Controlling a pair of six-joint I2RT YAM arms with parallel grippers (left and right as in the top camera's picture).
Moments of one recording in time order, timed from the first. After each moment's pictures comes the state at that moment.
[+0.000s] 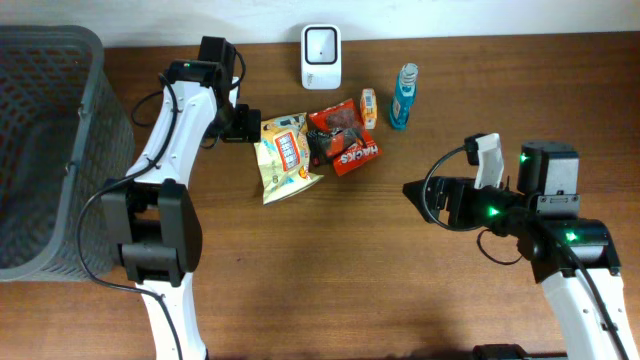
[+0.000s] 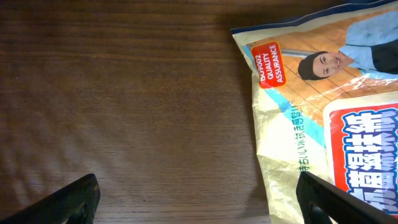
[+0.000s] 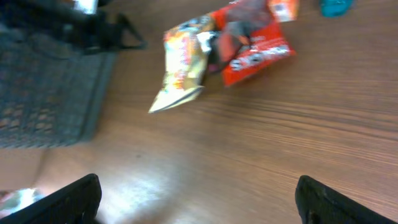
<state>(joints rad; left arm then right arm) -0.13 2.20 1.95 -1.14 -0.06 -0.12 -0.01 1.07 0.99 -0.77 -0.63 0.21</state>
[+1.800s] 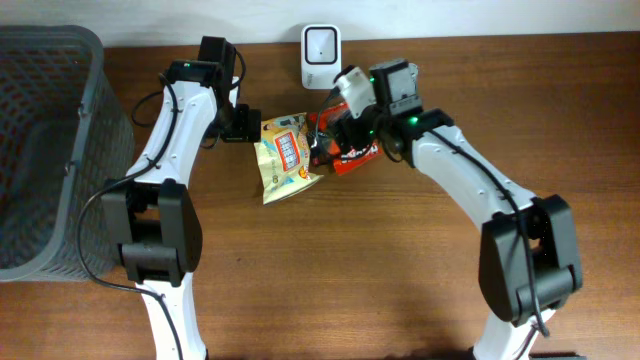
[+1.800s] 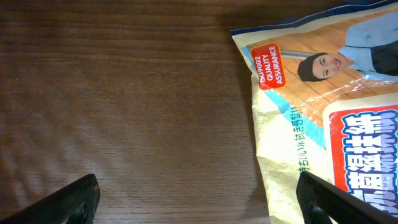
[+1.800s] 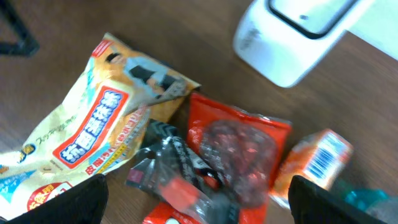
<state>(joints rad) -0.13 2.20 1.95 -1.14 -0.06 -0.12 0.36 1.95 1.46 -0.33 -0.25 -0.30</state>
